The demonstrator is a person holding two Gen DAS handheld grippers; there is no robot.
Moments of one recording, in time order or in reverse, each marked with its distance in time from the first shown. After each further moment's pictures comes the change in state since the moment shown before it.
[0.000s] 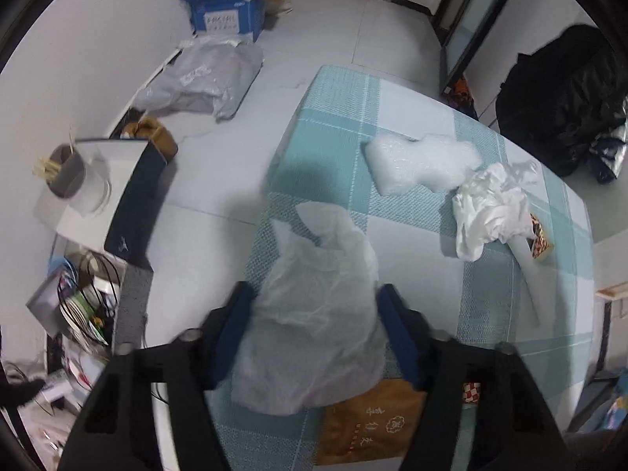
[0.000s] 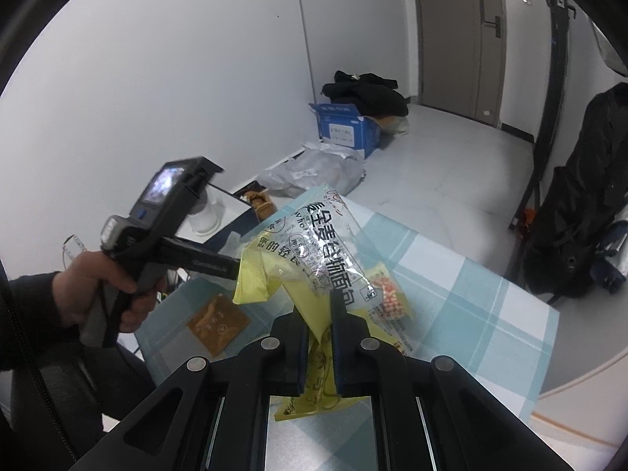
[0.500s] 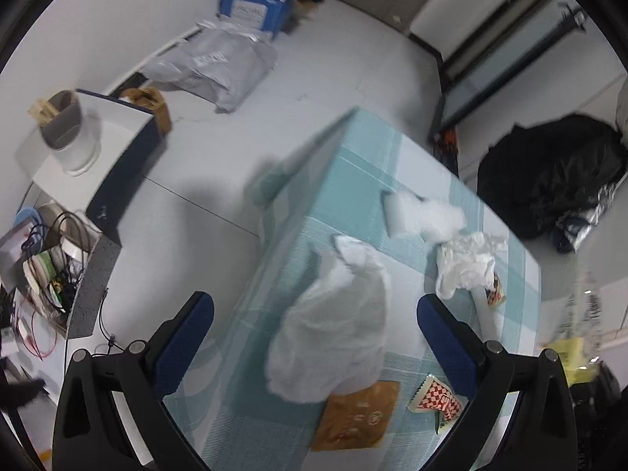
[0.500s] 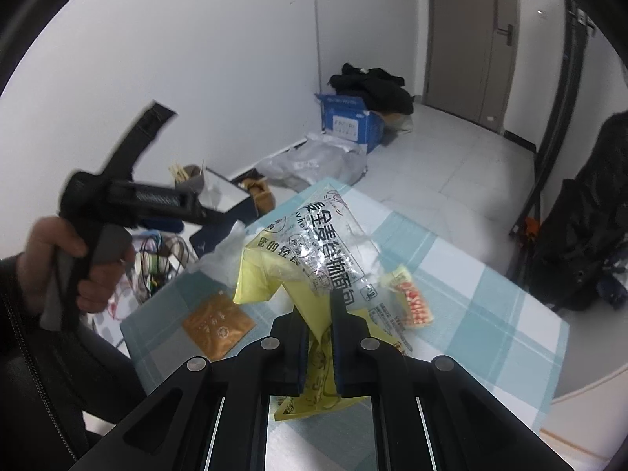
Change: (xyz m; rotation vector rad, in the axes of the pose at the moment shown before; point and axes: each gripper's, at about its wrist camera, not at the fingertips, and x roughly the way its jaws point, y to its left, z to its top) left arm -0.012 0.038 0.010 -0.214 -0.020 -0.207; right arm 0.024 0.017 0.001 -0.039 0.026 -0.040
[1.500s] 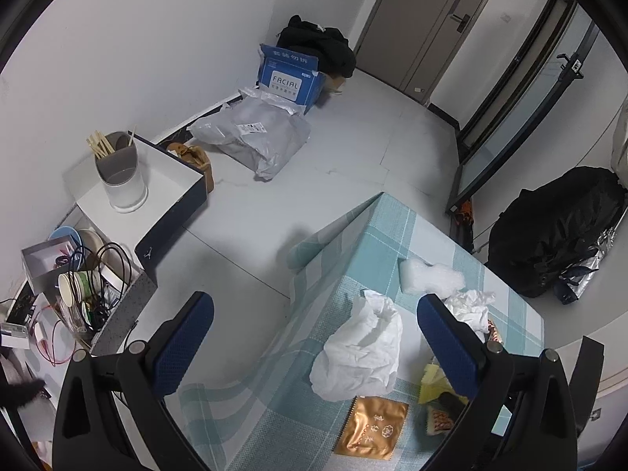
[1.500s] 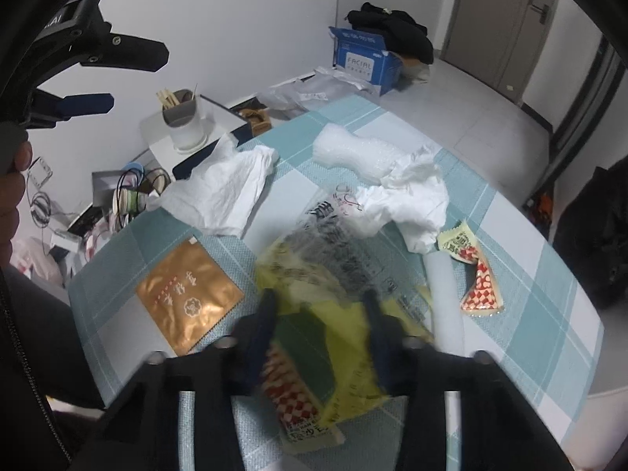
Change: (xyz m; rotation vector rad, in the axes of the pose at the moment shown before) left arm -0.061 0.016 -0.015 -0.077 -0.305 0.093; right arm 0.098 0.031 -0.020 -0.106 0.250 -0.037
